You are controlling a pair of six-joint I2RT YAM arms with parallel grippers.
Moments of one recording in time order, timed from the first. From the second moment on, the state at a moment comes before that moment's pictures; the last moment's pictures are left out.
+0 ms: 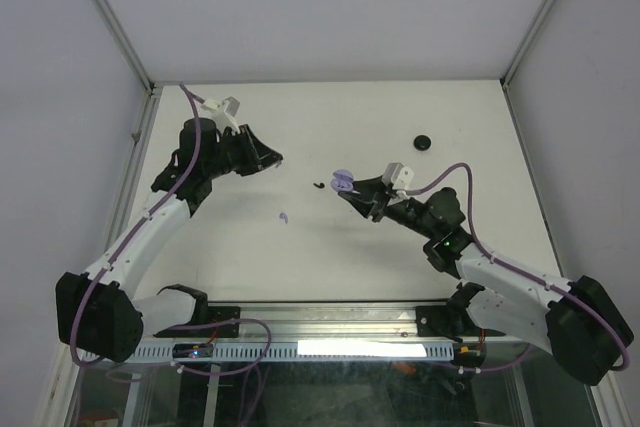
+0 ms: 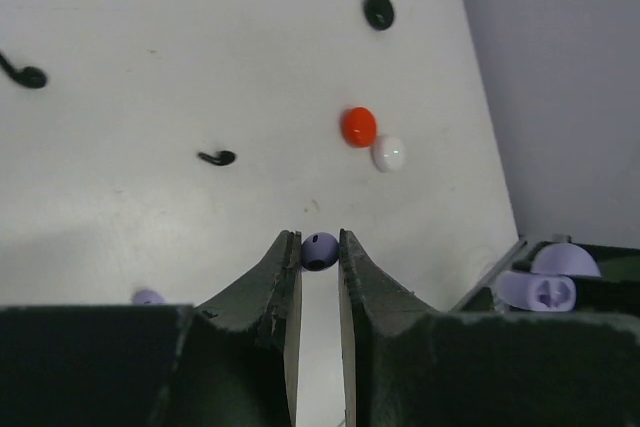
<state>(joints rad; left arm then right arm) -0.27 1.19 0.92 -0.20 0.42 -0.60 0.70 0.97 0.36 0.77 -0.41 -0.03</state>
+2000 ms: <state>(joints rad) -0.66 1.10 0.65 0.61 0.34 -1.04 0.74 1.12 0.40 1.04 -0.36 0.02</state>
